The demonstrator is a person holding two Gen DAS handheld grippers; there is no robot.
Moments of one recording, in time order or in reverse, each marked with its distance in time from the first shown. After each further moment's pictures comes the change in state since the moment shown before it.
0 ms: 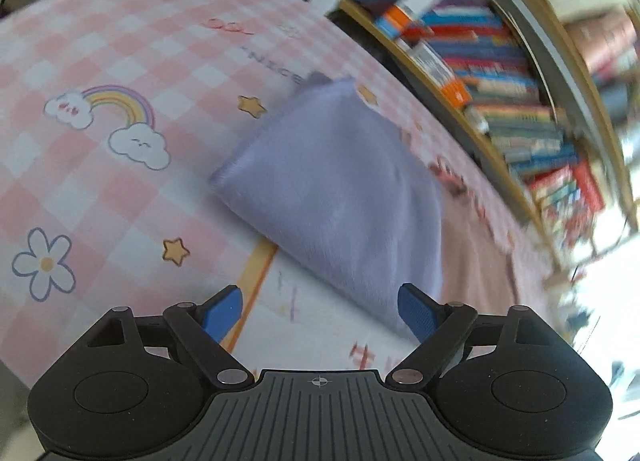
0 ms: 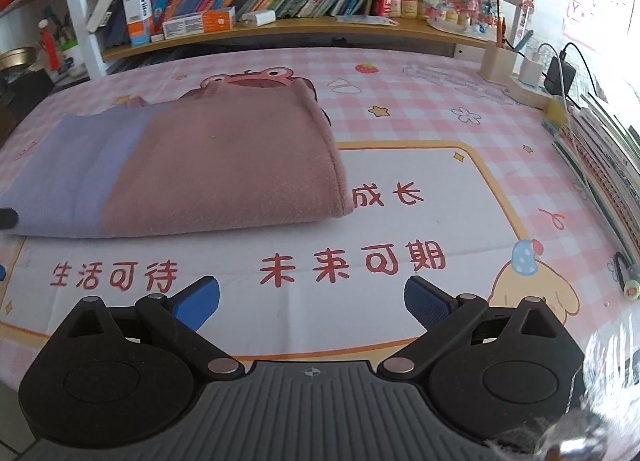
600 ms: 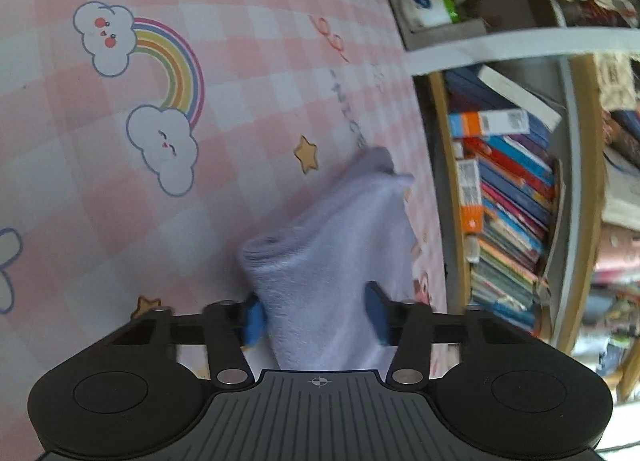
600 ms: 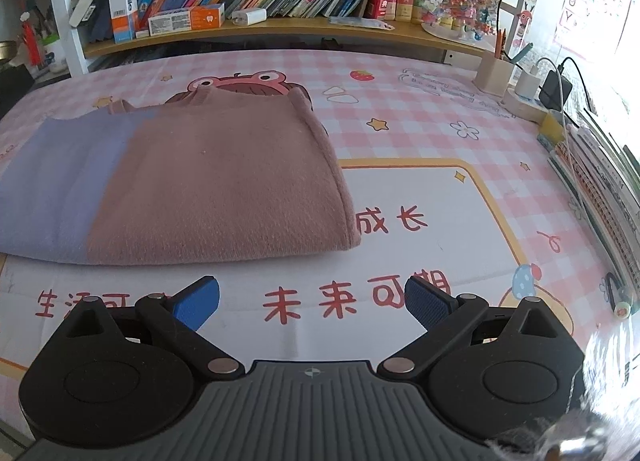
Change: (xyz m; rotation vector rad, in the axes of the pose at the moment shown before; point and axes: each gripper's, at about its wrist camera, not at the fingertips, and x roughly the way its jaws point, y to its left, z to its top) left arm 0.040 0.053 0.048 -0.536 -0.041 -0.143; right arm 0.016 0.018 0.024 -0.016 0.017 -0.073
